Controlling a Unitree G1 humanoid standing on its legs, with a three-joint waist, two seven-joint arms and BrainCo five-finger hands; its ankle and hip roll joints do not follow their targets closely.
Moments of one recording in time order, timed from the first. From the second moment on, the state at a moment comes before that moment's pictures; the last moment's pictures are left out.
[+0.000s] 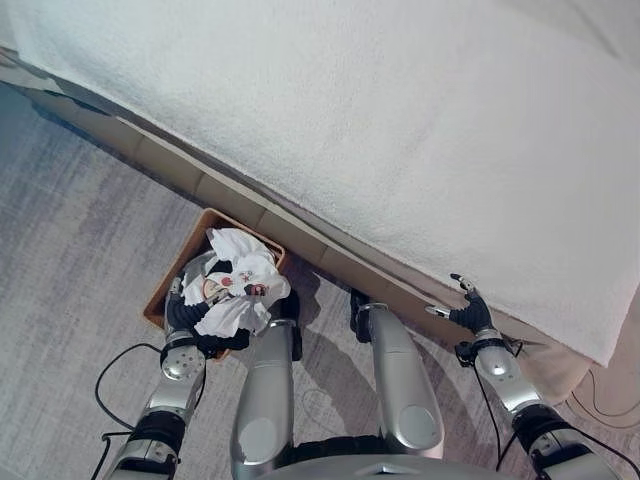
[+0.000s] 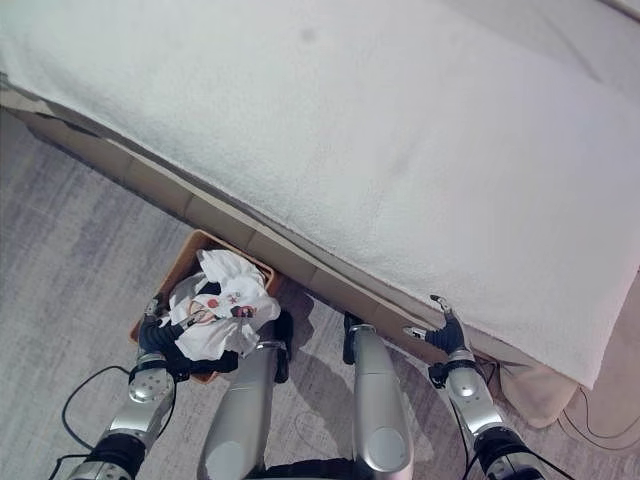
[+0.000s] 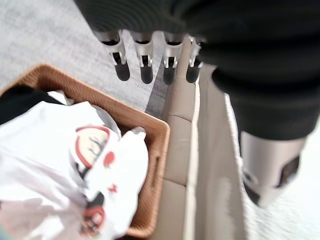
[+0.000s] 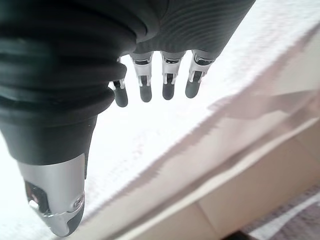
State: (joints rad) left arm -0.09 0.35 -0.07 0.73 -0.14 -0.29 0.35; right arm -0.14 -0.40 0.21 0.80 -0.05 -0.29 -0.29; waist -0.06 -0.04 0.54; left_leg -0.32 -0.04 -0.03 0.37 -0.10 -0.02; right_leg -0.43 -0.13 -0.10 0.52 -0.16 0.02
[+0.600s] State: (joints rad) left arm 0.04 0.22 -0.18 0.93 -0.14 -0.26 0.09; right arm 0.08 -0.32 0.13 0.91 0.02 -0.24 -0.14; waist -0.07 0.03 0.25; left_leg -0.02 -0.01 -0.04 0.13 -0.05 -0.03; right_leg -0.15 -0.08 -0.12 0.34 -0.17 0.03
